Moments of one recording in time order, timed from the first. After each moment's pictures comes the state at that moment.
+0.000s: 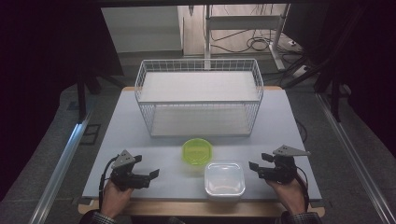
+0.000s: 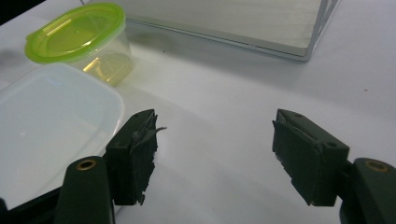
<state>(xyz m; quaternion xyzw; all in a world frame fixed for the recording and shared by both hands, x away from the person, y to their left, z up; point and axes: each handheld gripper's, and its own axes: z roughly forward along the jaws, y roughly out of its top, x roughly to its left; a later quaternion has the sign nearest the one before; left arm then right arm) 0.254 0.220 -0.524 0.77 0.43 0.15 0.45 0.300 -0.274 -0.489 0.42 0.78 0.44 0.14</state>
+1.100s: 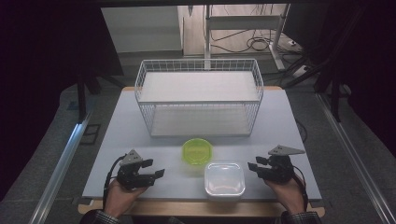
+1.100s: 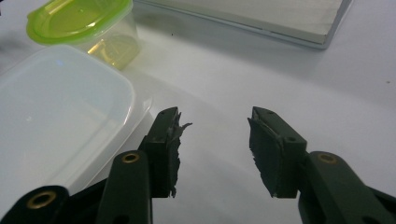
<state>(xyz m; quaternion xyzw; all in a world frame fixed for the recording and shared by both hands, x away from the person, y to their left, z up) 0.255 0.197 -0.508 0.79 0.42 0.10 0.44 0.300 -0.264 -0.489 0.41 0.81 0.40 0.12</state>
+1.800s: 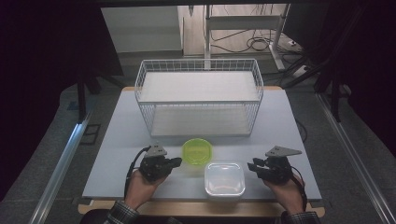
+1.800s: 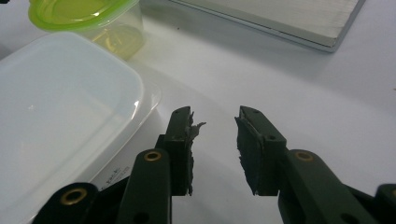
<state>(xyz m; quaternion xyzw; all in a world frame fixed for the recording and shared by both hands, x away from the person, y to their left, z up) 0.283 0.131 -0.487 0.81 0.36 0.08 0.45 0.298 -0.259 -0.489 0.39 0.82 0.40 0.13</state>
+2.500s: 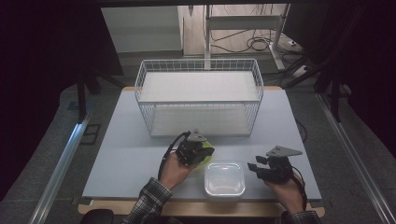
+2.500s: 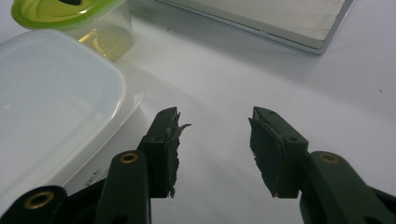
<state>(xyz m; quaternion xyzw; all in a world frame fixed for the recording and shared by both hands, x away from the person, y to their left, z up) 0.336 0.036 -0.478 0.85 0.31 0.07 0.42 0.302 -0.264 -0.493 0.39 0.82 0.40 0.15</state>
